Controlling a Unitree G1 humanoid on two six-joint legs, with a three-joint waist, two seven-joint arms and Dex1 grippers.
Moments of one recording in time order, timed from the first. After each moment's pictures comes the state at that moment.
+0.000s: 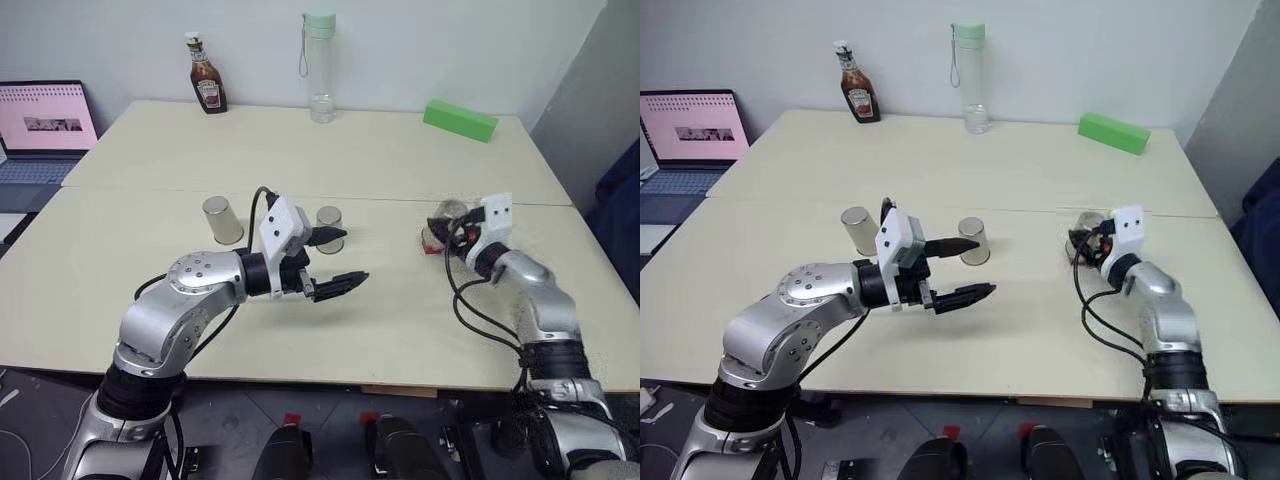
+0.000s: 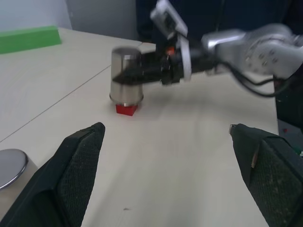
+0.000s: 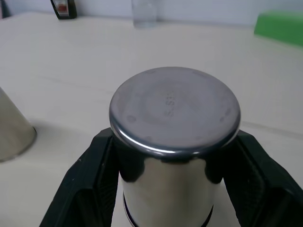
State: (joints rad) left arm -0.45 0.59 -0.10 -0.42 -0.55 0.69 -0.78; right arm -0.51 -0.41 -0.14 0.01 0.32 0.47 0.40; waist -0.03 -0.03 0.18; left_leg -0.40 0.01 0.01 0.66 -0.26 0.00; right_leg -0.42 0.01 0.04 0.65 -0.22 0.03
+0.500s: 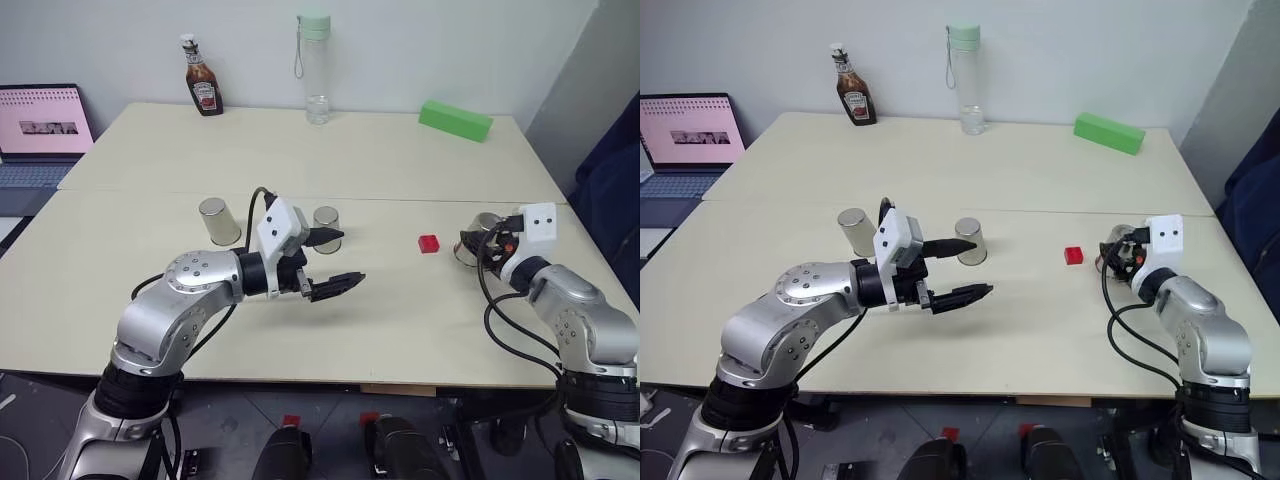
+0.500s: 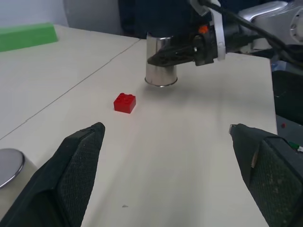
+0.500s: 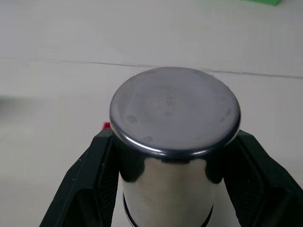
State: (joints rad) left arm -0.47 0.59 -0.10 -0.40 -0.55 0.69 -0.81; right arm -0.35 -0.43 -0.24 -0.07 0.36 0.72 0.30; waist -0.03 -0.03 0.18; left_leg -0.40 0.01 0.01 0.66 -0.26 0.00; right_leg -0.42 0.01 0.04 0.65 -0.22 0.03
